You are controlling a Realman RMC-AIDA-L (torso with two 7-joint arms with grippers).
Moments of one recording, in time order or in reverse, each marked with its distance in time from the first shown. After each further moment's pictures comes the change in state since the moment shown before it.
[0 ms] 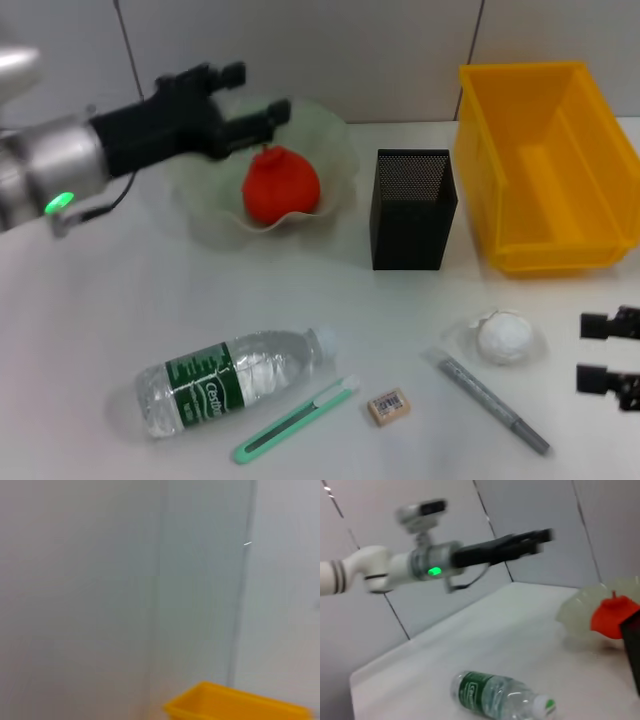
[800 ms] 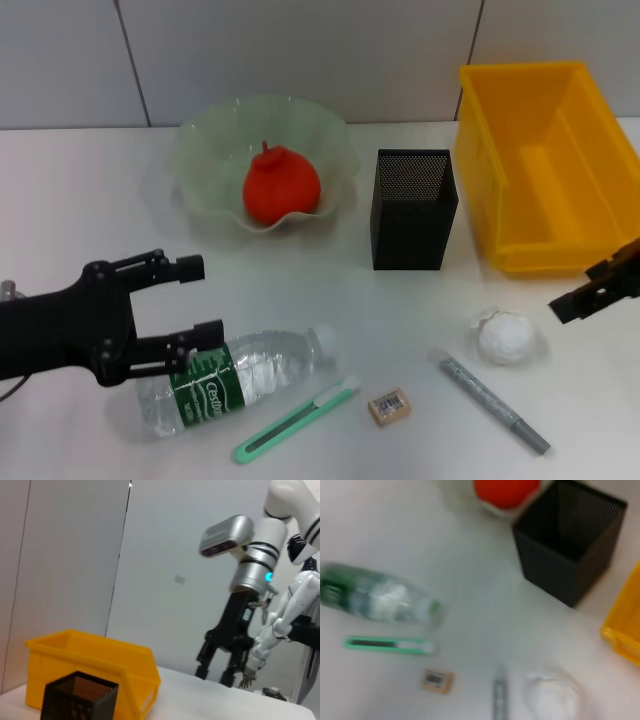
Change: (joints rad) left arm 0.256 0.074 -0.004 0.043 0.096 0.524 0.005; right arm 0.337 -0.023 -0.506 -0.485 -0.449 0.029 0.917
